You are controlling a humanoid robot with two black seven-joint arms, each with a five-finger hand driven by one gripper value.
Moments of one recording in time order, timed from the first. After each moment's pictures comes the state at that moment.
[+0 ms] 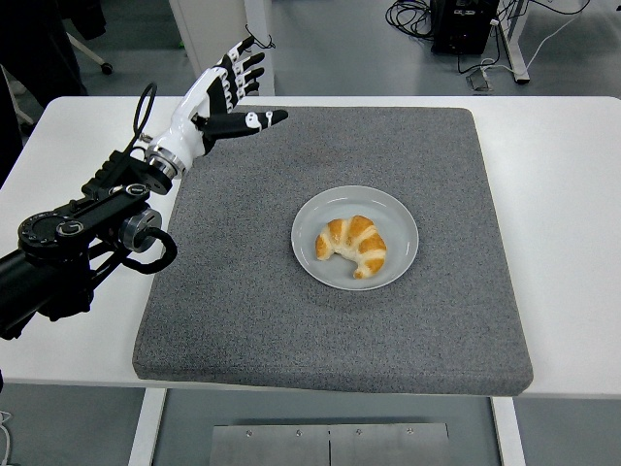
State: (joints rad) left arm -0.91 0.26 -0.43 -0.83 0.41 0.08 -0.46; right arm -0.08 0.00 0.01 0.15 -0.10 0.02 0.41
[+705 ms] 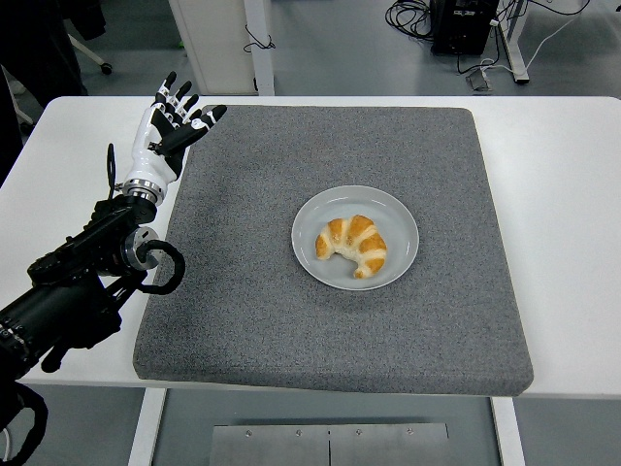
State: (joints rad) left arm -0.81 0.12 -0.65 -0.60 0.17 0.05 -0.51; right arm -0.08 0.00 0.01 0.15 -0.10 0.02 0.41
